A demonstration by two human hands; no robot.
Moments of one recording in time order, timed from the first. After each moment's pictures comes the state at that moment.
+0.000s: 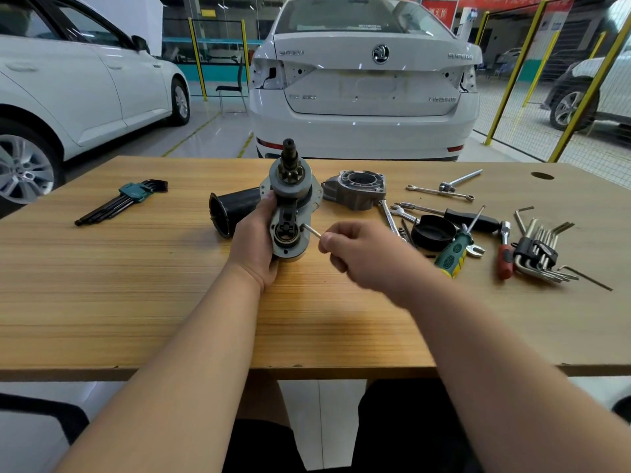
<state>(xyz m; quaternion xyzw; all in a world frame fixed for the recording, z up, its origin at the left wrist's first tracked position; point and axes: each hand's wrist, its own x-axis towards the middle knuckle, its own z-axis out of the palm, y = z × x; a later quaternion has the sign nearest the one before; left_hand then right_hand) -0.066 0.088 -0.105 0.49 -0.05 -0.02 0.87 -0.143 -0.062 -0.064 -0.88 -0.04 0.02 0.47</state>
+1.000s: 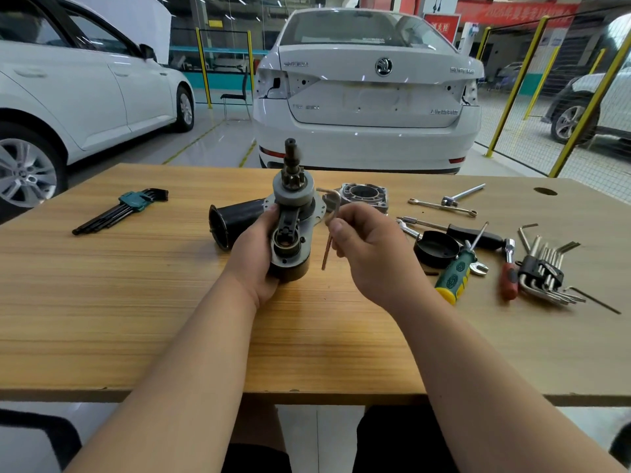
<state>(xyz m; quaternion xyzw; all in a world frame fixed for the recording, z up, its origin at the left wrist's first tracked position) -0.062 0.091 -0.100 0.48 -0.03 -0.10 0.87 -0.130 -0.062 -0.067 -0.84 -0.14 -0.19 0.49</state>
